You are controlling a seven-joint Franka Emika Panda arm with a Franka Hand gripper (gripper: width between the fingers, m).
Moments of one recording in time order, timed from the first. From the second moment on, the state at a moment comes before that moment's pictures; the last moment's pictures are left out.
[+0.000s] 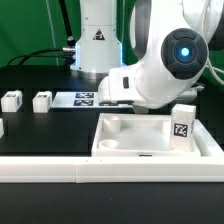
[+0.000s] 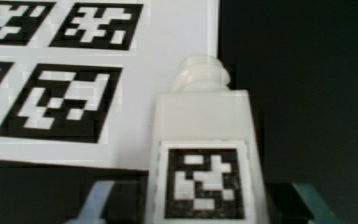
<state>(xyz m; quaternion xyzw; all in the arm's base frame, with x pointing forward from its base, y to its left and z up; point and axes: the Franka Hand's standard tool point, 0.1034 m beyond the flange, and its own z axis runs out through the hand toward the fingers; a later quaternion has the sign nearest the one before) 0.378 0.075 0.019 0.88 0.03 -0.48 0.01</state>
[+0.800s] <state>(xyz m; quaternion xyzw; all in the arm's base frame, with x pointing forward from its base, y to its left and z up) 0.416 0.058 0.077 0.90 0.02 -0.43 -0.01</state>
